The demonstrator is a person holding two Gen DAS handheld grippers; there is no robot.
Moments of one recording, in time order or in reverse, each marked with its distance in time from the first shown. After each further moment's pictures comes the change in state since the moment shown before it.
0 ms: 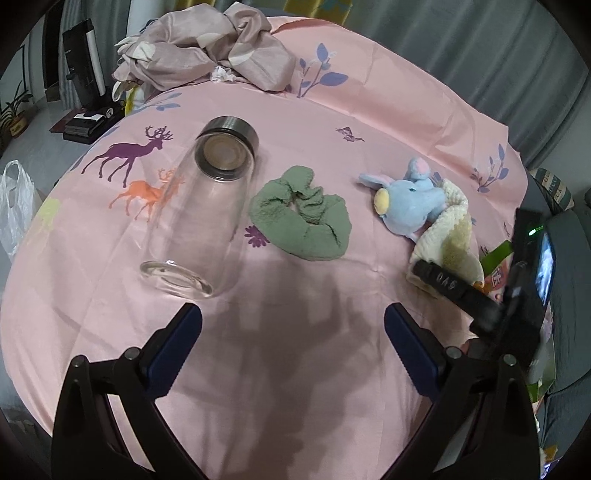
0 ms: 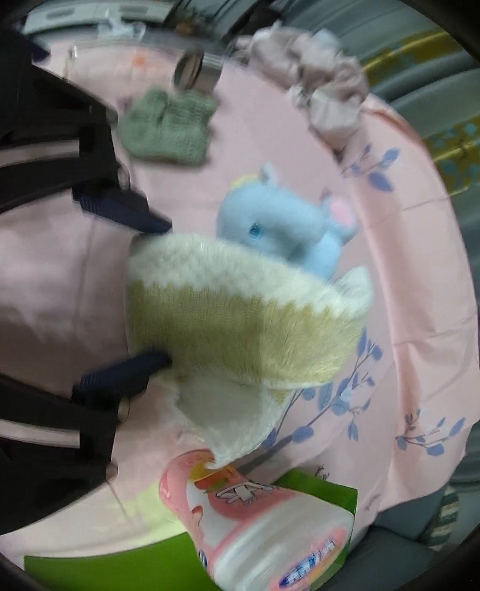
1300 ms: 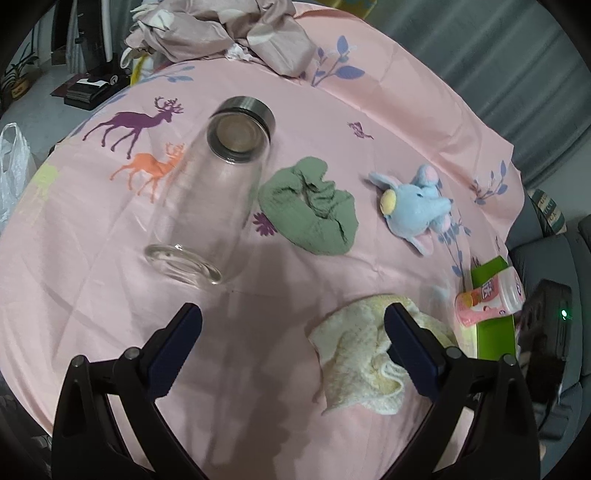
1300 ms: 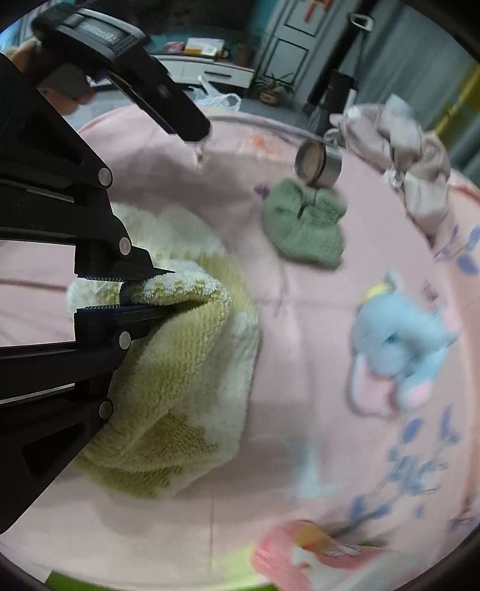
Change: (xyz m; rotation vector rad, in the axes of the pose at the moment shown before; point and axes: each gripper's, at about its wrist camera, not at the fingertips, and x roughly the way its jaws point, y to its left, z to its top) left arm 0.001 0.017 0.005 -0.098 0.072 -0.067; right arm -0.024 0.009 -0.041 -0.091 0.380 0.380
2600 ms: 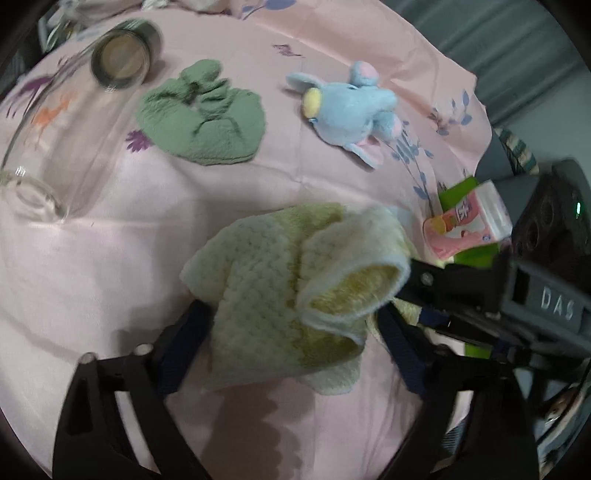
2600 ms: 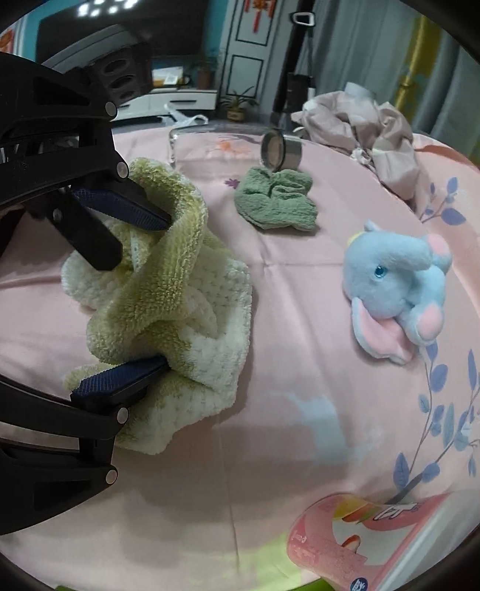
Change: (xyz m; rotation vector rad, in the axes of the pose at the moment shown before) left arm 0.053 -0.056 -0.044 0.142 0.177 -0.141; right arm -0.014 -0.042 0.015 0.157 0.010 0.102
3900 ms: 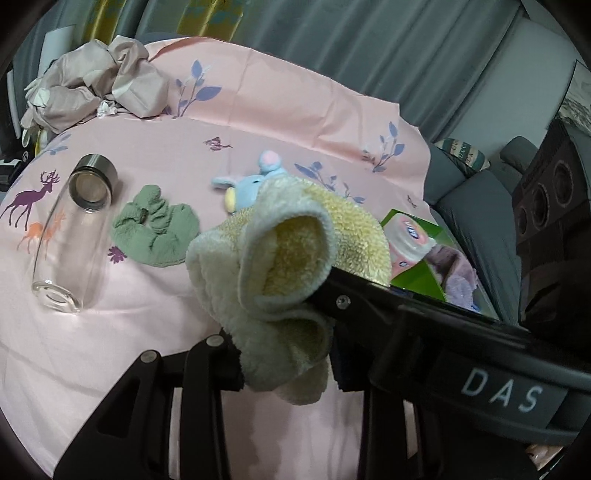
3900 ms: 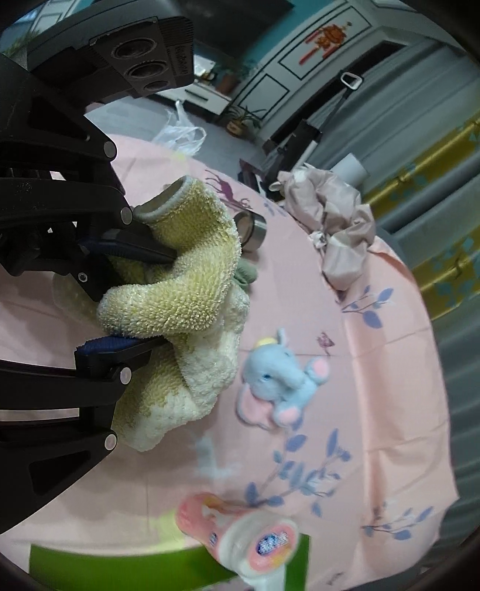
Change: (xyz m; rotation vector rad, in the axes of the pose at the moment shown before) left arm -0.063 -0.055 0.000 0.185 -0.252 -0.088; right arm -0.073 0.073 -0.041 -0.330 -0.335 -0.015
